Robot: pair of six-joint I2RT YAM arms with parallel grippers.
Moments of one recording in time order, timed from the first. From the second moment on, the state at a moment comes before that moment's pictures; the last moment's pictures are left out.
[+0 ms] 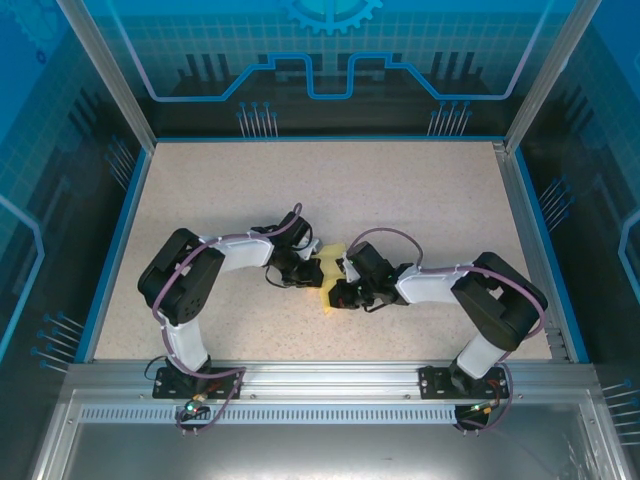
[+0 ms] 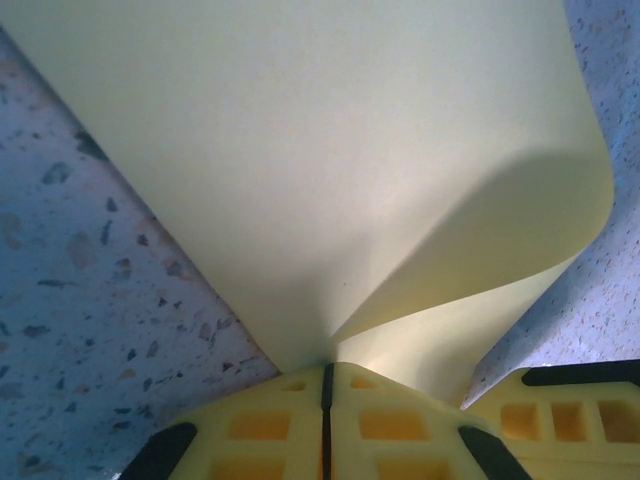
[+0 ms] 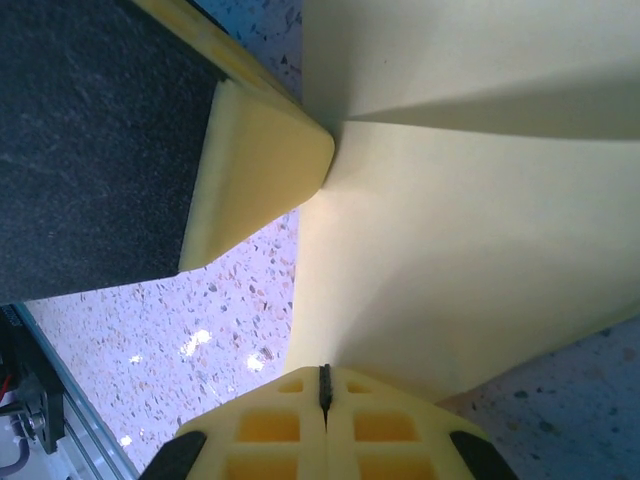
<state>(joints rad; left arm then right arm) -0.54 1.84 0.99 -0.41 0.50 -0.47 0.76 1.64 0.67 0.00 -0.42 0.72</state>
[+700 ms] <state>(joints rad) -0.54 1.85 1.00 -0.42 0.50 -0.45 0.79 1.61 0.70 -0.07 -0.42 0.71</state>
